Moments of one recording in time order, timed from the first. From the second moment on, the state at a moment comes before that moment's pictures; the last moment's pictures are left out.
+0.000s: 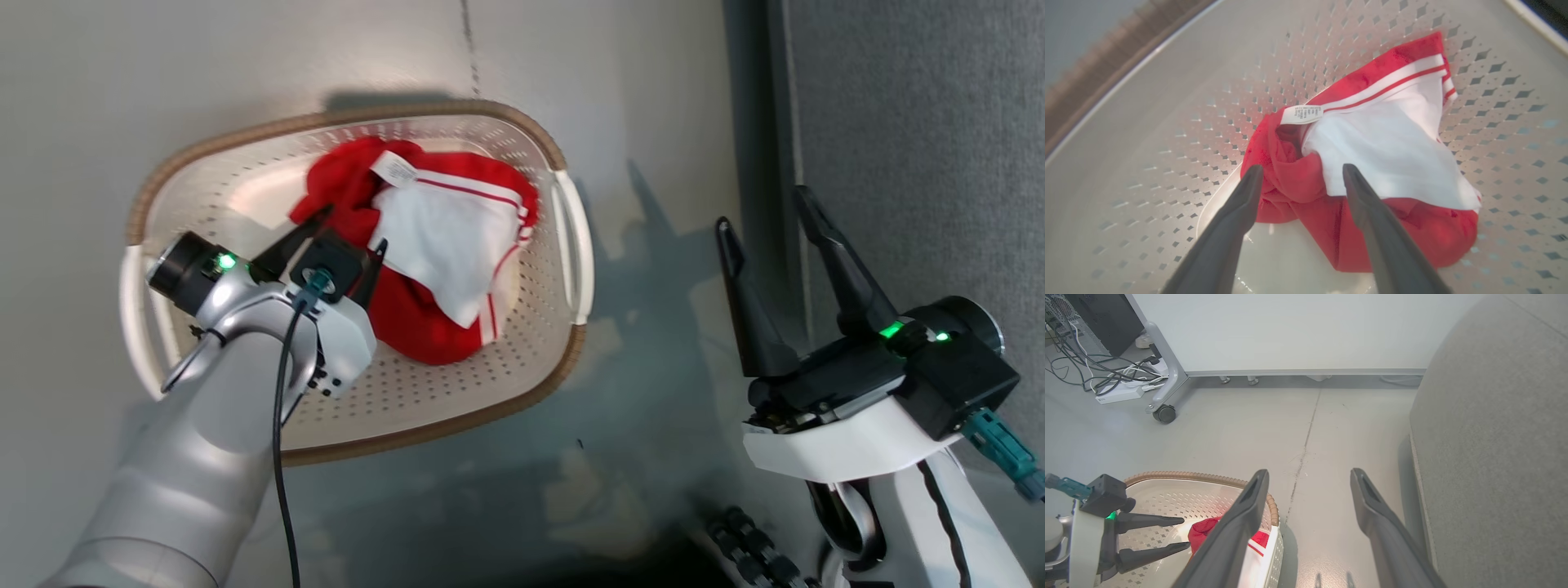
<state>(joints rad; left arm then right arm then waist) -0.83 0.12 -0.50 1.06 0.07 -0.06 -0.26 -0.29 -0.07 0.23 -0.04 0.16 0.13 -0.26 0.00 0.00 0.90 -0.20</state>
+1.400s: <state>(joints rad) -1.02 0.17 -0.58 1.28 0.07 -0.02 0.05 -0.28 -0.05 0.32 -0.07 0.22 0.13 -0.26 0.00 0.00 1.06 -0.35</state>
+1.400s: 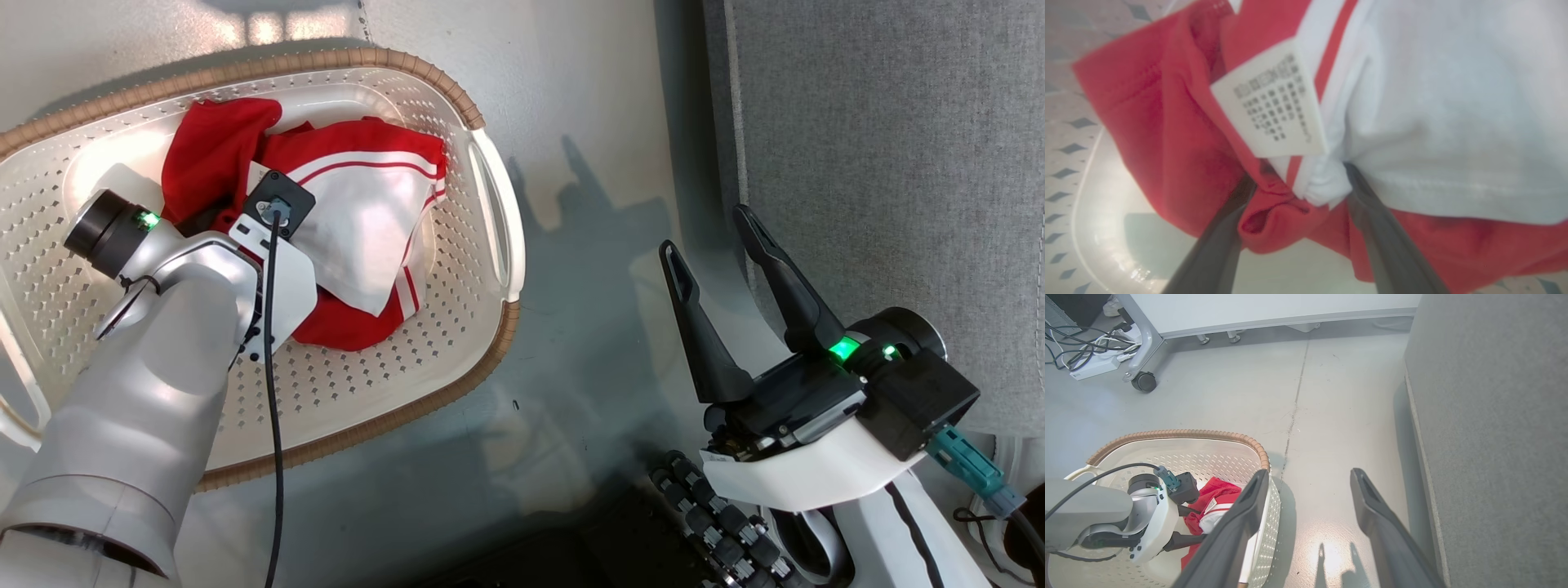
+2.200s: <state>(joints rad) -1.01 0.22 -0.59 1.29 0.01 0.00 0.02 -0.37 -0.05 0.32 -0.04 0.26 0.13 -0.26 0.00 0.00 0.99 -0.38</state>
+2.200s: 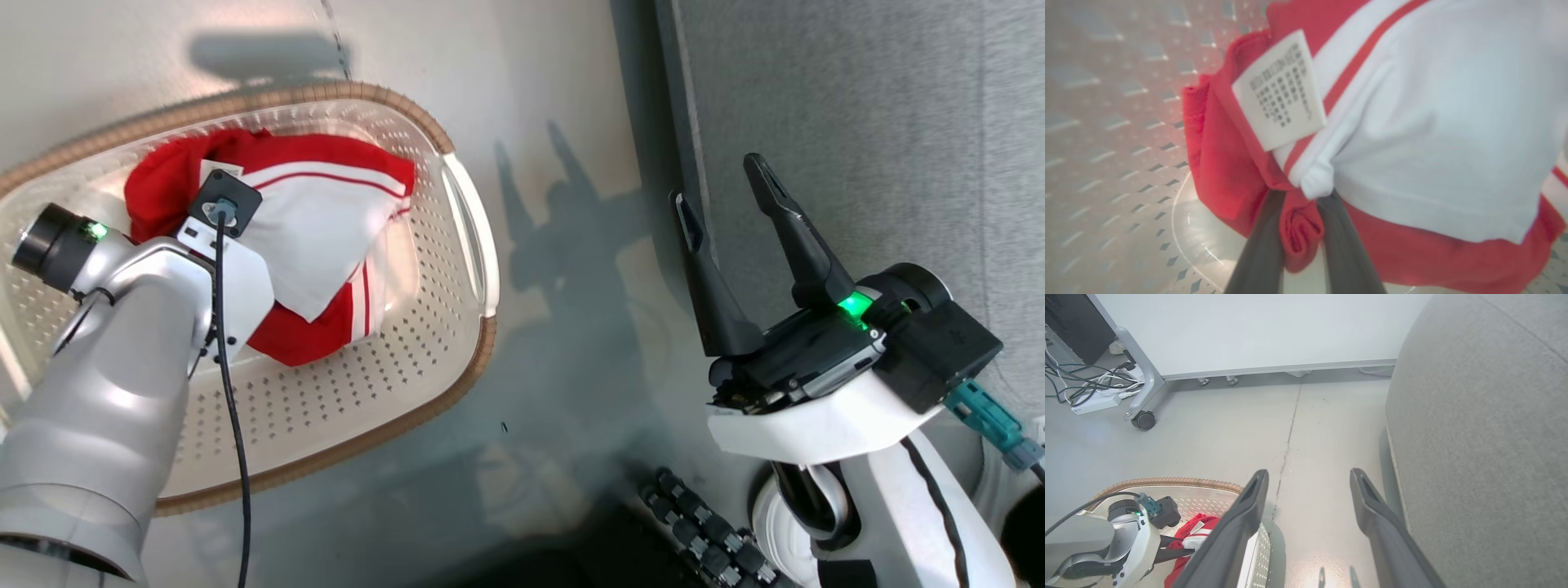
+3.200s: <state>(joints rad) -0.65 0.07 -0.54 1.05 -0.16 -0.03 -0.26 -0.23 -0.06 0.15 0.12 0.18 0.13 -0.26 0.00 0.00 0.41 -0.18</state>
